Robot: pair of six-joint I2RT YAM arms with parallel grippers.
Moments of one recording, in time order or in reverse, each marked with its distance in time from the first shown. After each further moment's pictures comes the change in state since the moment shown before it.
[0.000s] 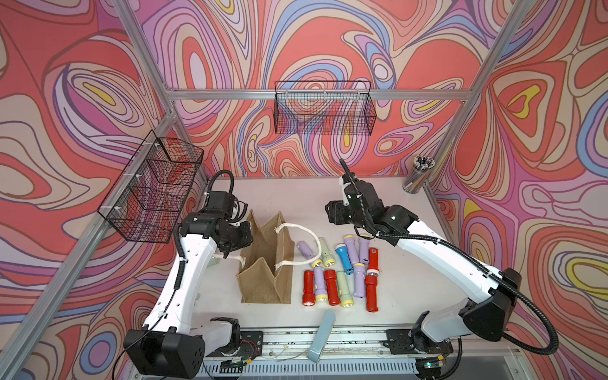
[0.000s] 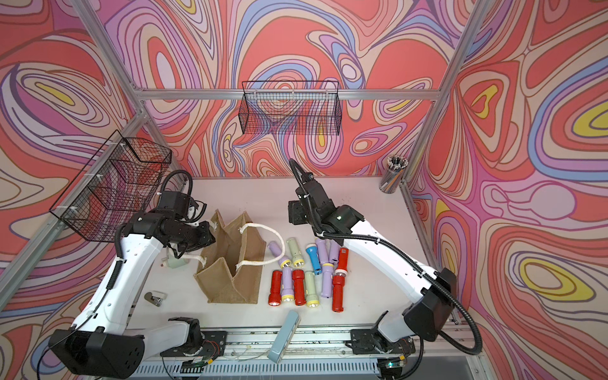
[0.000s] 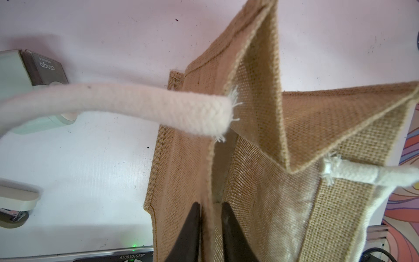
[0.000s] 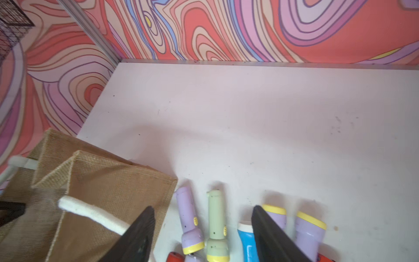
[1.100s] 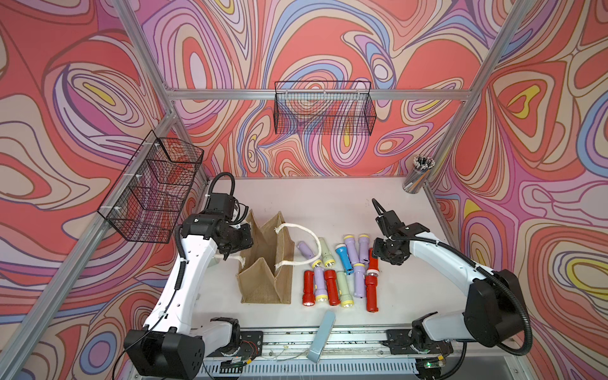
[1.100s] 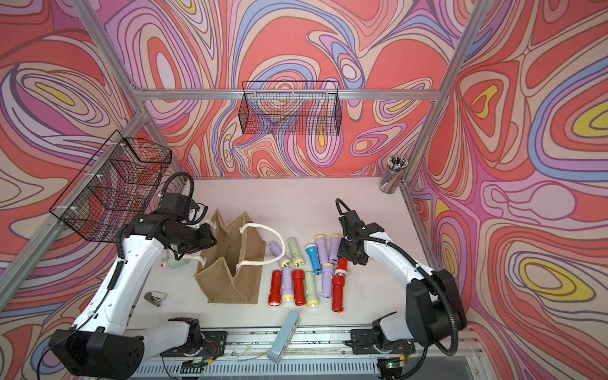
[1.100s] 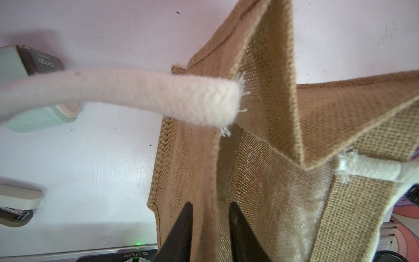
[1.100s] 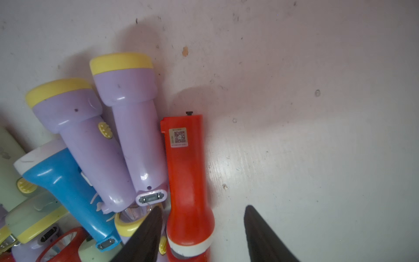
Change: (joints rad) left arm 0.000 -0.003 -0.024 -0.004 -0.006 0.025; right arm -0.411 -0.027 -0.519 -0.180 -0.192 0.184
